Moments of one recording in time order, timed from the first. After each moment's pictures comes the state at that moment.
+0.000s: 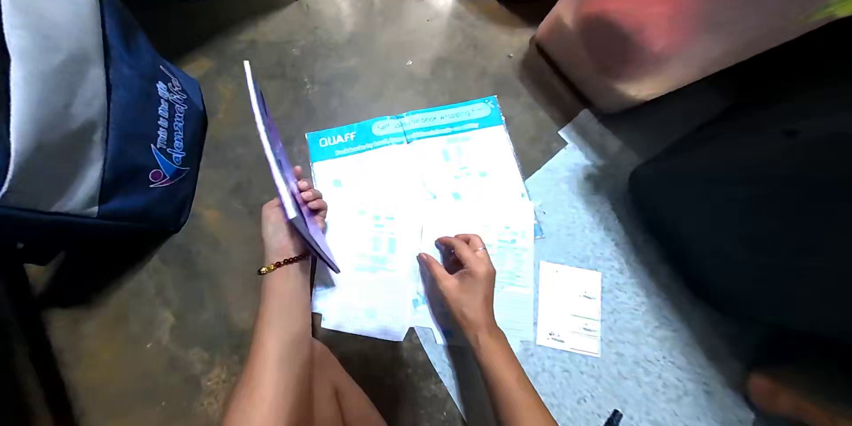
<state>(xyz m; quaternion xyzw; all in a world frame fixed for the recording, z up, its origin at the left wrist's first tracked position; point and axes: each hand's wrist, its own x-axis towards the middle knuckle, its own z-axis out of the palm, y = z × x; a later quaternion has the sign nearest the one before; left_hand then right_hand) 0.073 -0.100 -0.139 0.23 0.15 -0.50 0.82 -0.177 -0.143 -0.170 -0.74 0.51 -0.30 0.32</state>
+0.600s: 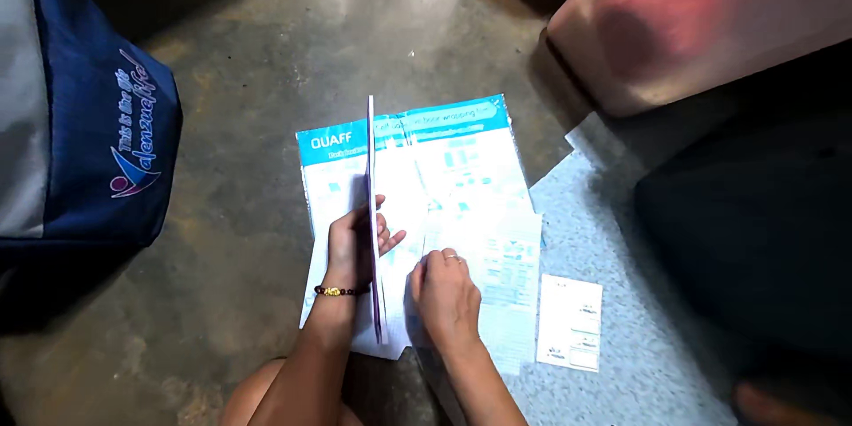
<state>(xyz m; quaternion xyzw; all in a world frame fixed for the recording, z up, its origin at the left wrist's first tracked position) 0.005 -0.134 -0.182 0.35 0.15 -0.61 0.70 -0.138 -0.134 -0.152 -0.81 0.56 -0.06 0.14</state>
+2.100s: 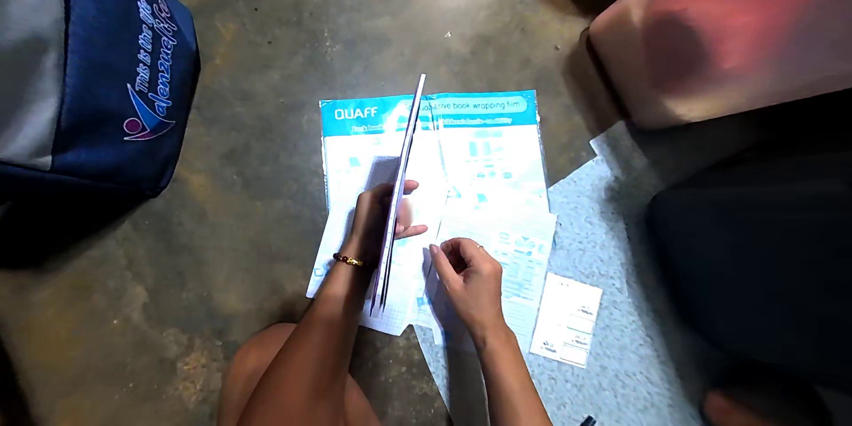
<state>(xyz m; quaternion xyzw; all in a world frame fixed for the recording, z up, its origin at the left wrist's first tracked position) 0.003 -0.139 -0.209 0.32 0.07 -0.68 0.66 -0.179 -0.155 -0.179 -0.82 0.45 -0.21 0.28</state>
